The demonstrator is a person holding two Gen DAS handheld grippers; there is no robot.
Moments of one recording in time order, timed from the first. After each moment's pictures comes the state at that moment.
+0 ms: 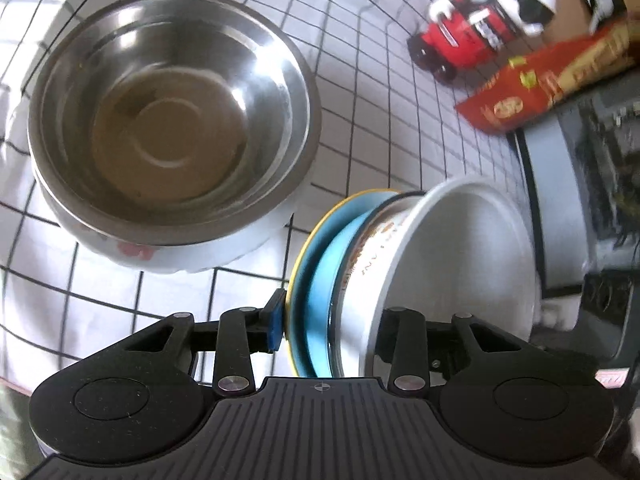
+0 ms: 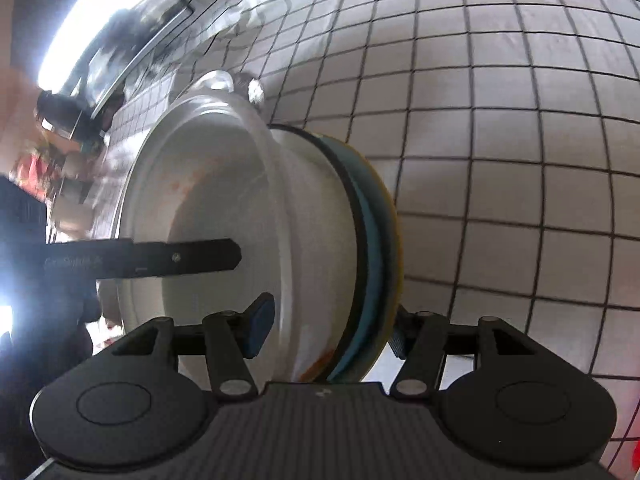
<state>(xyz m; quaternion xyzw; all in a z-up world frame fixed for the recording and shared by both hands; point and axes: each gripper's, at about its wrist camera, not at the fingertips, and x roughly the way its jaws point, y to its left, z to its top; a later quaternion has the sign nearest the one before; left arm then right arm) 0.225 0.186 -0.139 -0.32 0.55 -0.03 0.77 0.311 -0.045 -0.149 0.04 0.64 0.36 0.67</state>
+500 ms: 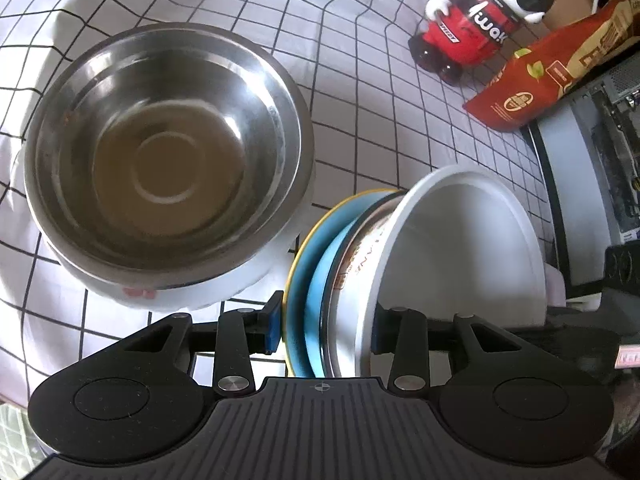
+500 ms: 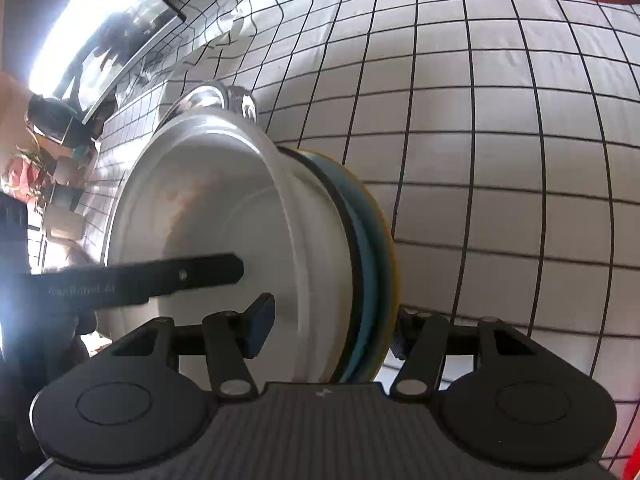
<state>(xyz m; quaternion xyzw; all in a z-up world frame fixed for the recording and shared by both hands) 0.243 0.179 -0.133 -0.28 0.55 -0.01 0.78 0.334 -0.036 -0.148 0.04 0.64 0.34 0.68</state>
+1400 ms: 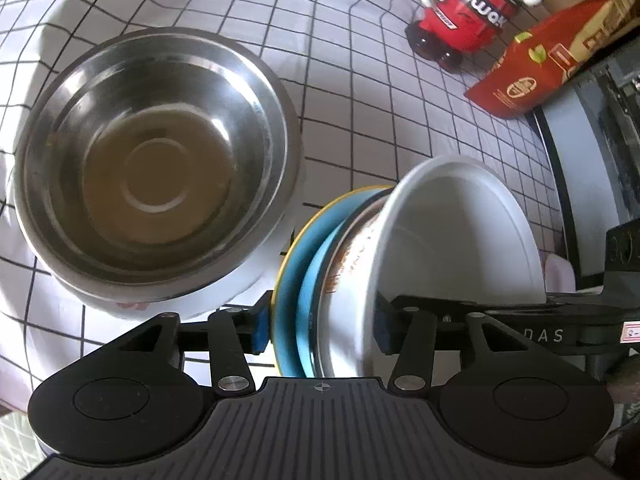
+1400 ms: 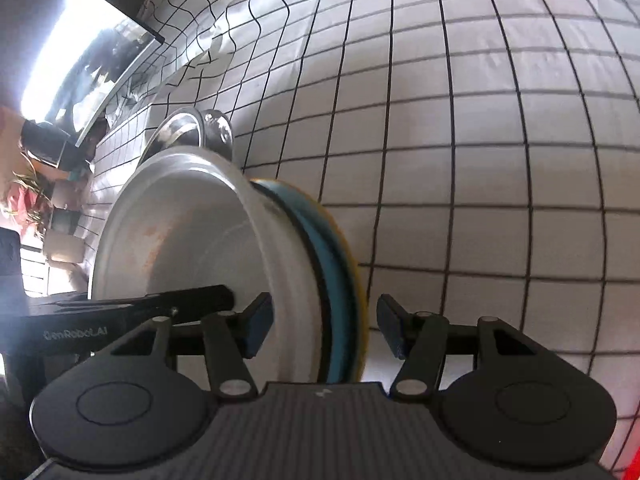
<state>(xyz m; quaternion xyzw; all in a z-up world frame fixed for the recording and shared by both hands) 0.254 0.166 -0.132 -0.25 0.57 0.00 0.78 0.345 -0.044 -0.155 0.07 0.66 0.32 0.68</state>
